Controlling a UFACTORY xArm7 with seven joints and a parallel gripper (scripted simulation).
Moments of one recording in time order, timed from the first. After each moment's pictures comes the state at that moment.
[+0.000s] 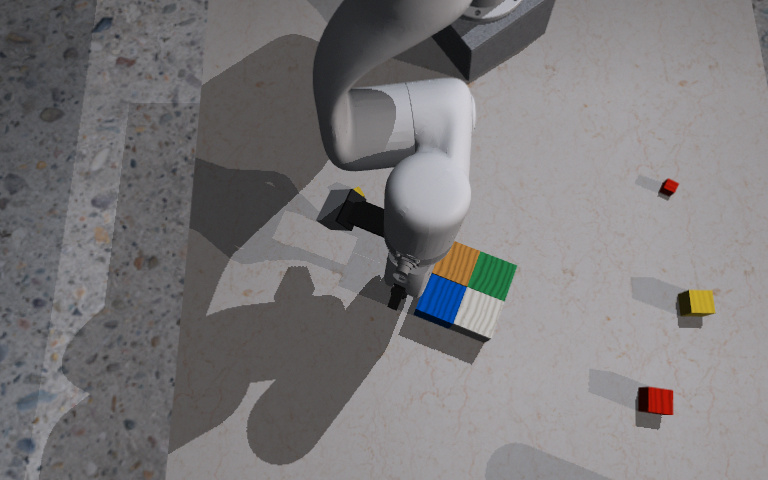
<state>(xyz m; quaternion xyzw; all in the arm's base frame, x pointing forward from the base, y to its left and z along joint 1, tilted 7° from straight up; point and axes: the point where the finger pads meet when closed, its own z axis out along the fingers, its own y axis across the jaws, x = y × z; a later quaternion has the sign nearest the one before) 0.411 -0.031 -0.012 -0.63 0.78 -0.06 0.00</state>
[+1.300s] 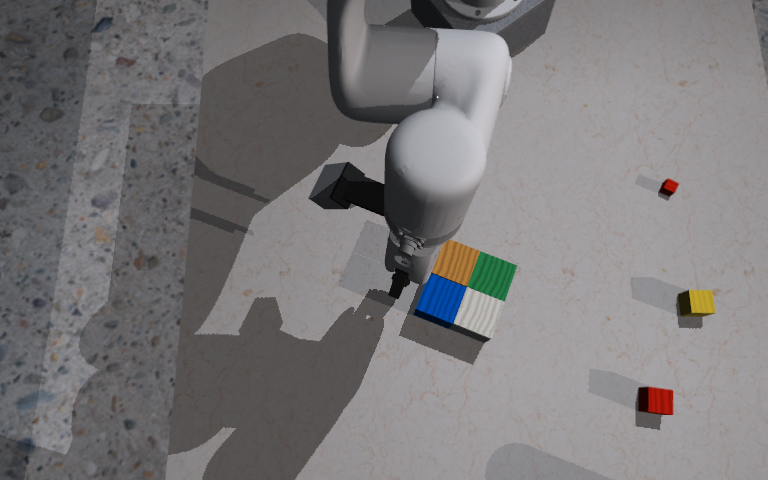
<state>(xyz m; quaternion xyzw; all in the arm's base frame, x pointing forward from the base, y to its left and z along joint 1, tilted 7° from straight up) 0.404 -0.025 0.065 -0.63 0.78 -0.06 0.00</state>
